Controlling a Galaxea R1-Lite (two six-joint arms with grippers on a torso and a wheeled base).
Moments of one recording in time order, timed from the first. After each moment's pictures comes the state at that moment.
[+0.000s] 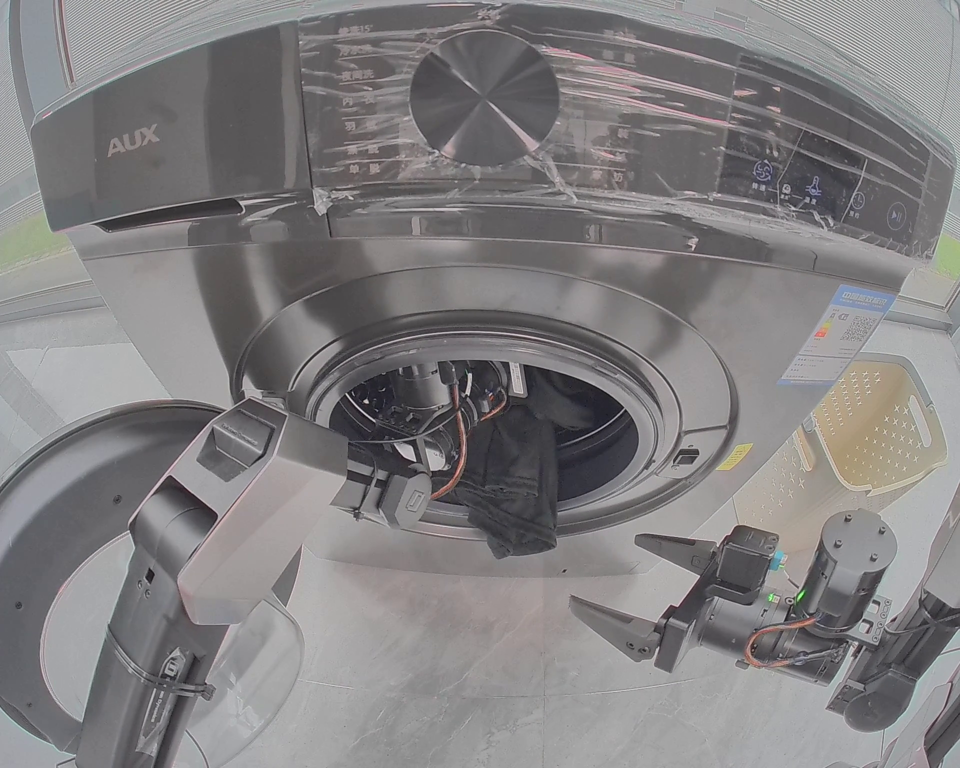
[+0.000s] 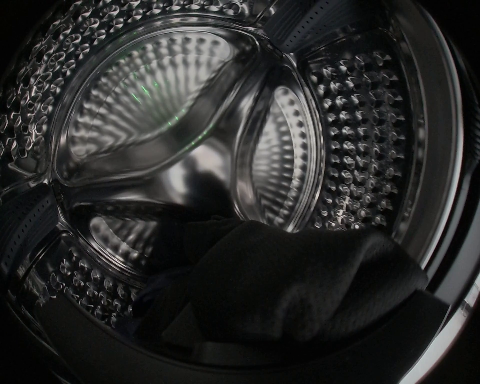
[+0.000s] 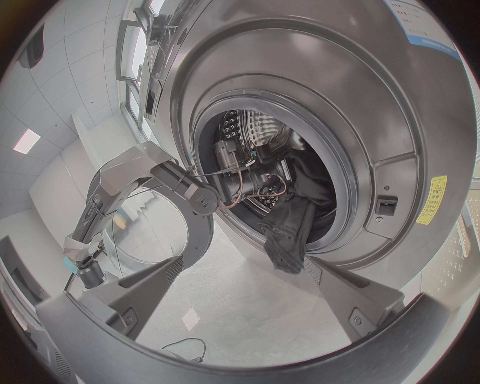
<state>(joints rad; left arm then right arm) -0.54 2.56 -1.79 -0.98 0.05 -0.08 0.70 1.85 -0.17 -1.54 0.11 0.12</state>
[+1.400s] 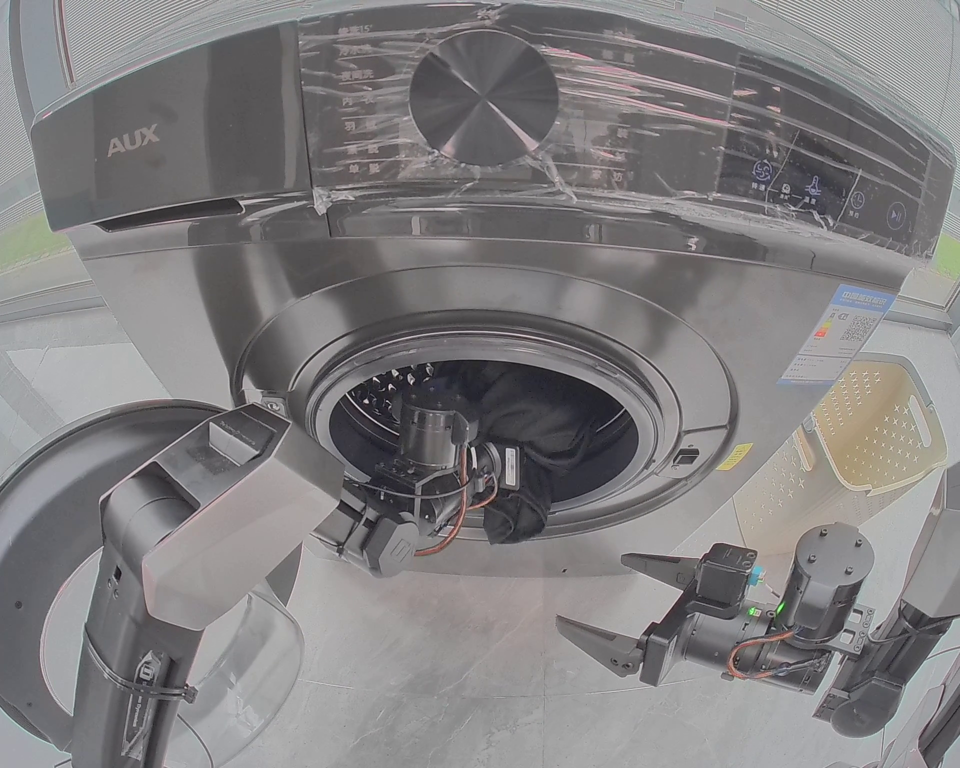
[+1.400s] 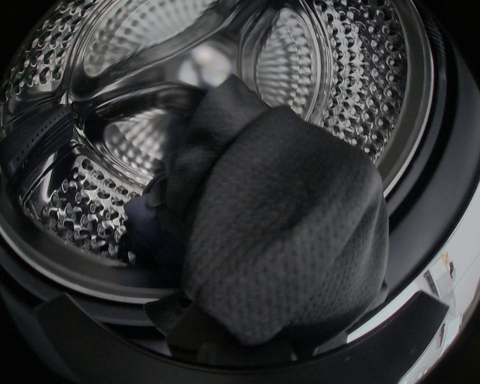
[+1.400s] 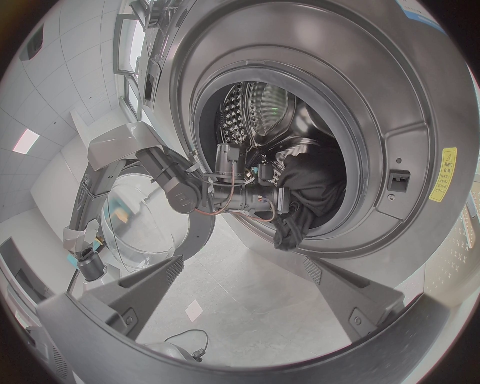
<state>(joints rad) -0.57 2.46 -1.44 -0.81 0.08 -0.15 0.72 1.91 -0.18 -1.54 0.11 0.12</state>
